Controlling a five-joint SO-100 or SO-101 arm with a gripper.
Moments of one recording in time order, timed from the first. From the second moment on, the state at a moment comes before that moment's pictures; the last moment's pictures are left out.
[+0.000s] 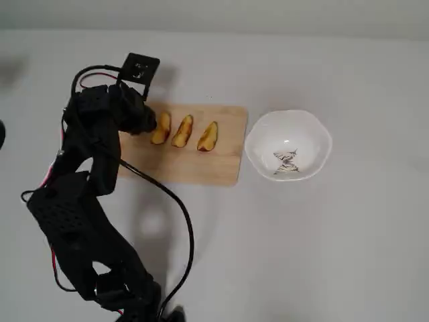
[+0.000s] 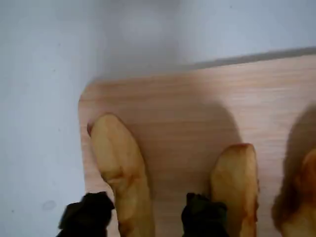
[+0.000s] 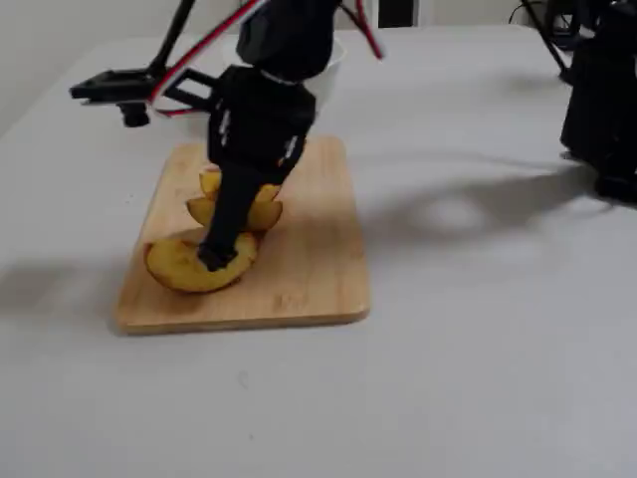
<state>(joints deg) -27.9 65.0 75.0 49.9 -62.5</state>
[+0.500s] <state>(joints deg) -30.1 59.9 57.0 57.5 -45.7</state>
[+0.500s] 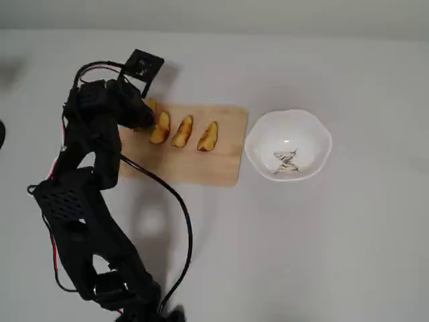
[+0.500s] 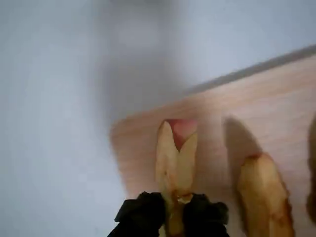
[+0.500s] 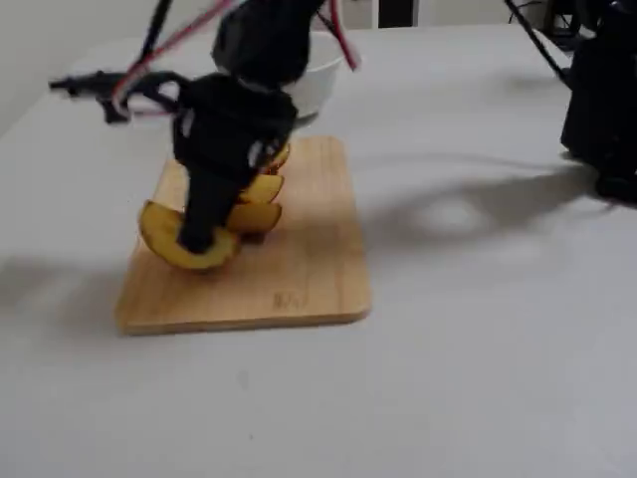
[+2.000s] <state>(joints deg) -3.6 97.6 50.1 97.9 -9.1</state>
